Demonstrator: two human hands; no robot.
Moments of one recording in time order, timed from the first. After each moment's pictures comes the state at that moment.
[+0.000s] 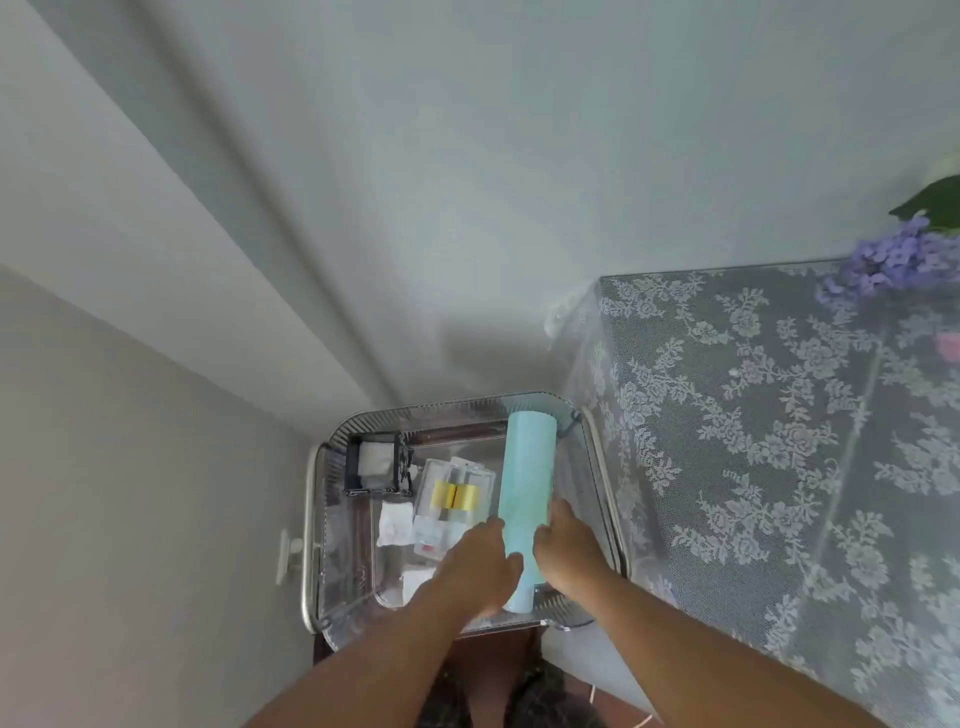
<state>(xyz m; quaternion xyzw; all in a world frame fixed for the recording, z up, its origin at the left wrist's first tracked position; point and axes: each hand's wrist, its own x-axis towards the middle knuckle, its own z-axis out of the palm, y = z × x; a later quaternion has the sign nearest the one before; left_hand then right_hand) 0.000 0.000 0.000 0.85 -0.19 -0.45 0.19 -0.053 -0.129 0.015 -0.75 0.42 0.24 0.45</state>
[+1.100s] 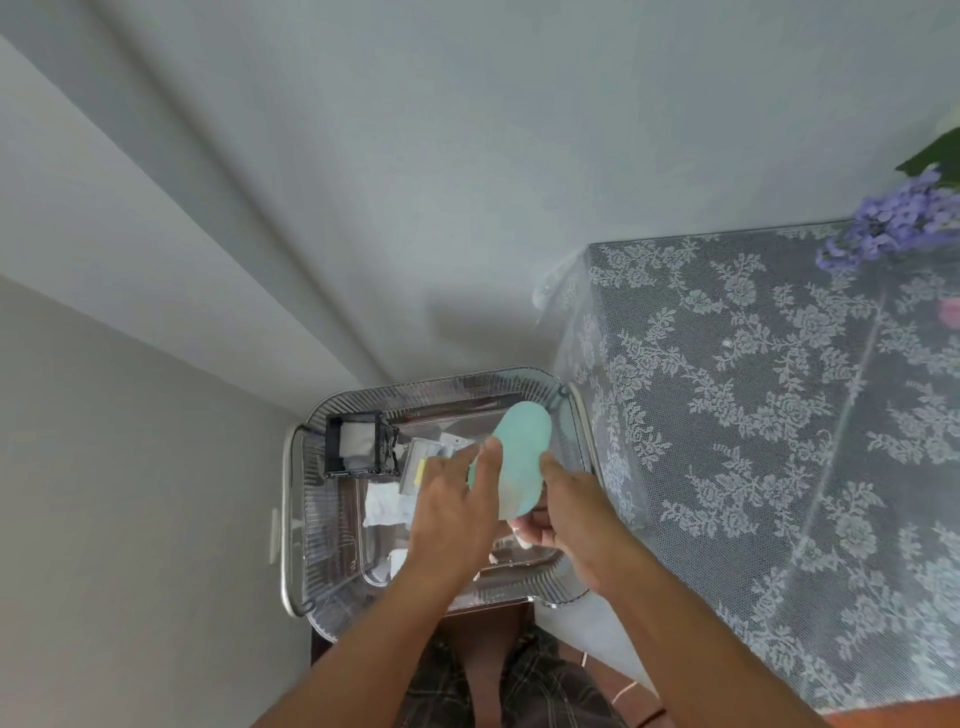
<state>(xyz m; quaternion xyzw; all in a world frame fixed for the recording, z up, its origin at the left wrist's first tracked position) 0.016 -0.021 0.087 0.87 -0.09 -0.27 0.40 -0.045 -0.145 0.071 -0.52 0.53 0.15 0.66</state>
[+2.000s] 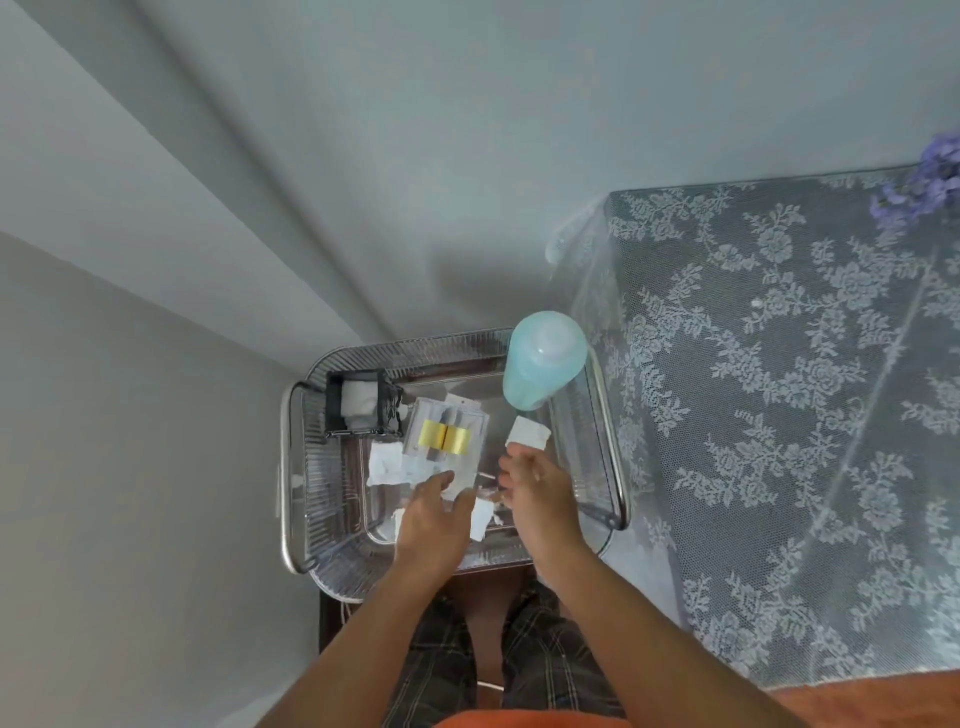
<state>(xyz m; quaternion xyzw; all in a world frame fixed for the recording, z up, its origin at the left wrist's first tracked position) -0.013 0.034 -0.004 0.87 0.04 -0.38 0.33 -0.053 -0.091 0.019 -0.58 0.50 0.09 0.64</state>
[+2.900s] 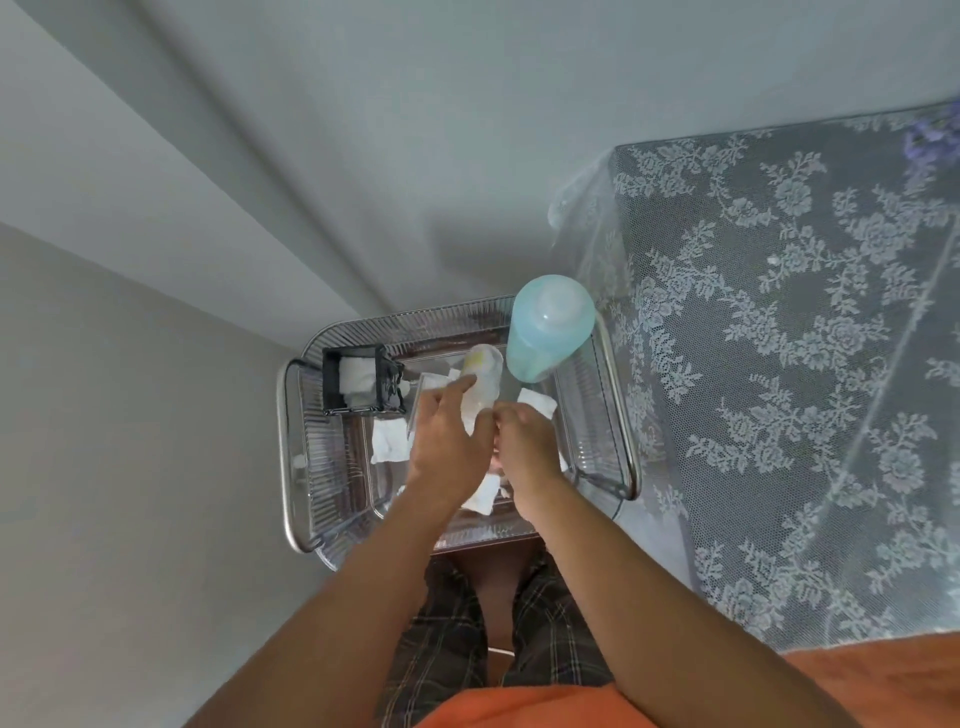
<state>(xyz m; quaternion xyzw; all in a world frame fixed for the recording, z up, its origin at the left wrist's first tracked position) 0.028 -0.004 0.005 0.91 -0.10 -0.21 0.34 -0.016 -0.089 0.002 -0.51 0.52 0.08 0.68</state>
